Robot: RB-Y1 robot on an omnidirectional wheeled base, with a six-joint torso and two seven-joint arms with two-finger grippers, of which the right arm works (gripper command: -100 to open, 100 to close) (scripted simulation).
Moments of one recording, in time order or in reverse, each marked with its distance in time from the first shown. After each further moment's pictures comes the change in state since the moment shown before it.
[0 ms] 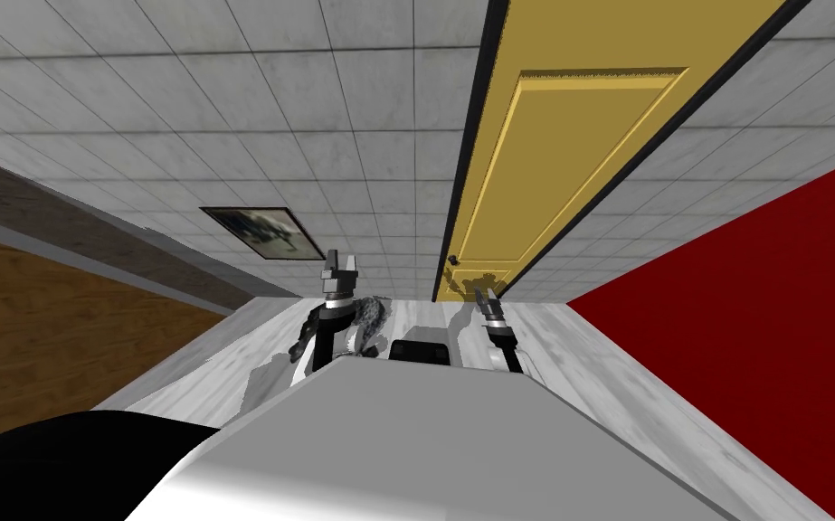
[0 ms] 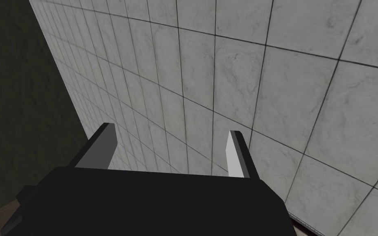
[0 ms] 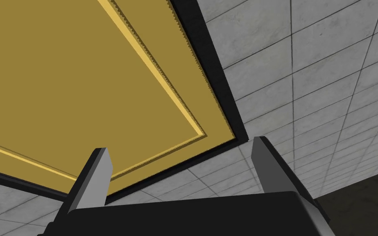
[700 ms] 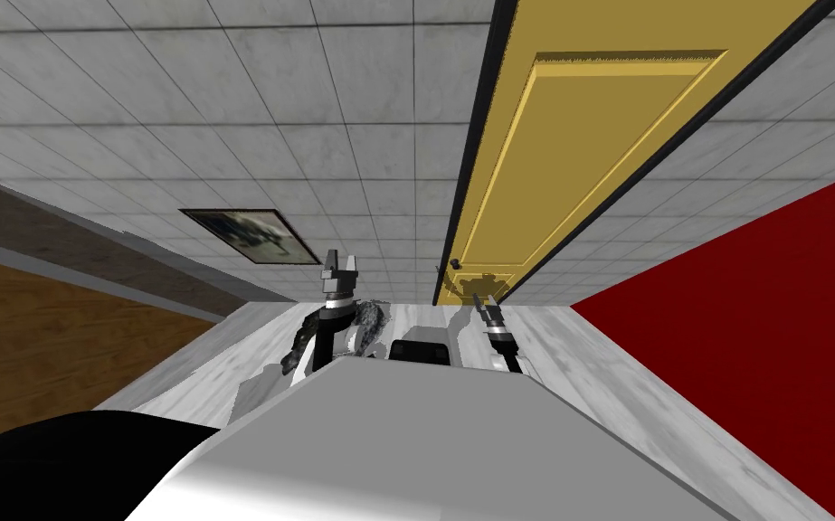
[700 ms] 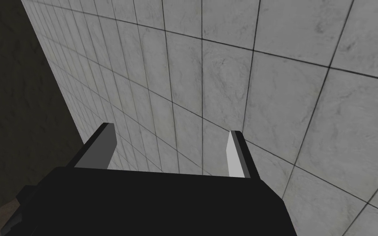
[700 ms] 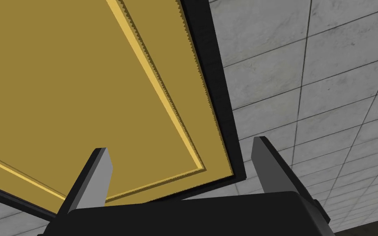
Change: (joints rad) arm -0.020 -0.017 -0.038 0.153 0.044 -0.053 0.101
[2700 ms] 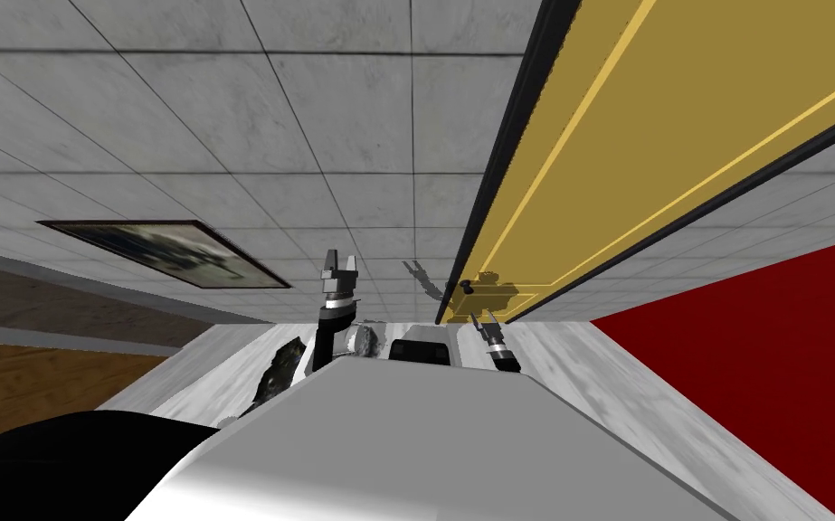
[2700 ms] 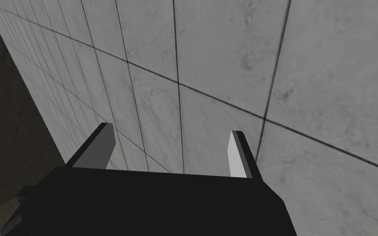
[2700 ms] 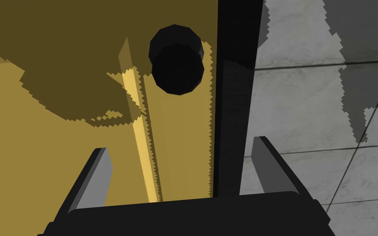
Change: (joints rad) arm -0.070 -0.030 -0.099 0.430 0.127 -0.138 0.285
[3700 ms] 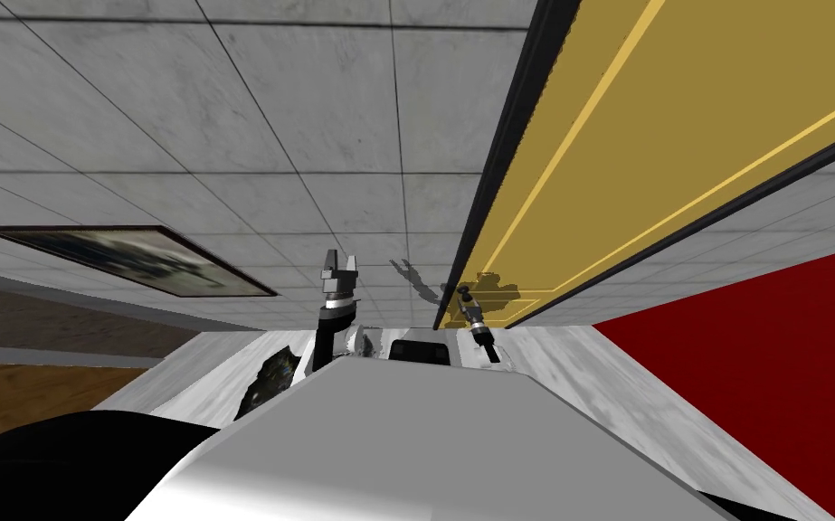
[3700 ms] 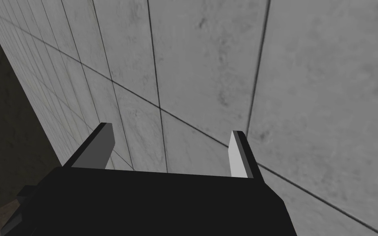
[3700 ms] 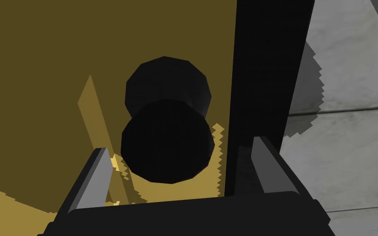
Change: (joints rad) arm -0.250 0.060 0.022 0.193 -0.028 0.088 0.132
